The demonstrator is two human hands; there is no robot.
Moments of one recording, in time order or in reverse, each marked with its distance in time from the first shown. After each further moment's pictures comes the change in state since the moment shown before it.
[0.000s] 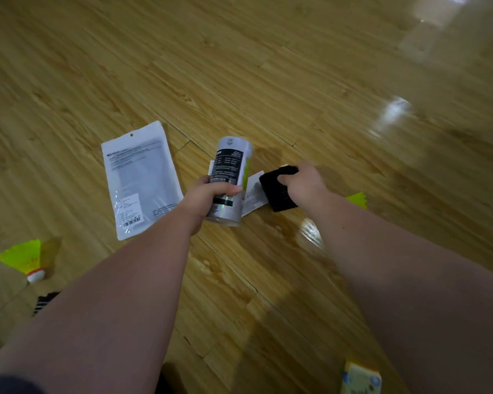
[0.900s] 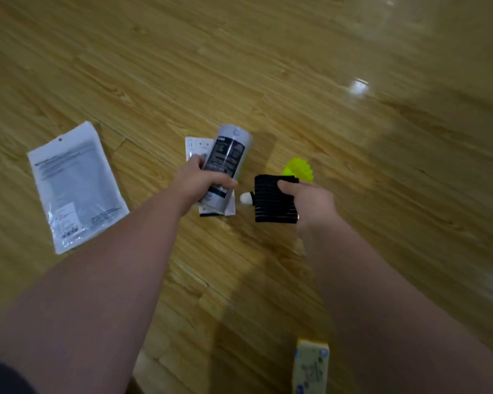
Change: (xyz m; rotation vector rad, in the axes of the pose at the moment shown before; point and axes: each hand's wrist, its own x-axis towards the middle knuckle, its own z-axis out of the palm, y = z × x) left_hand 0.020 0.016 0.092 0.404 -0.060 0.045; right_hand -0.049 0.084 -0.055 0.990 0.235 0.331
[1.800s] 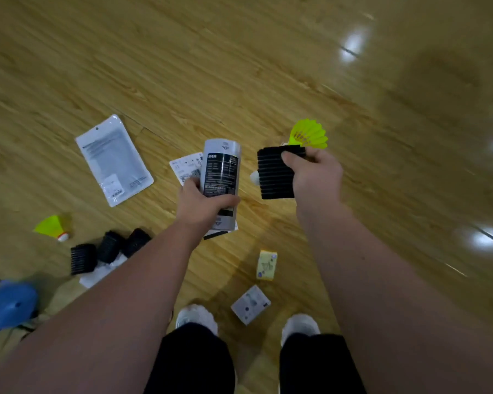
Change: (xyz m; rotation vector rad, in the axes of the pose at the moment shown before) left_hand -0.270 0.119 0.020 -0.083 0.137 -0.180; right_hand -0.234 -0.139 -0.067 -0.091 0.108 -0.225
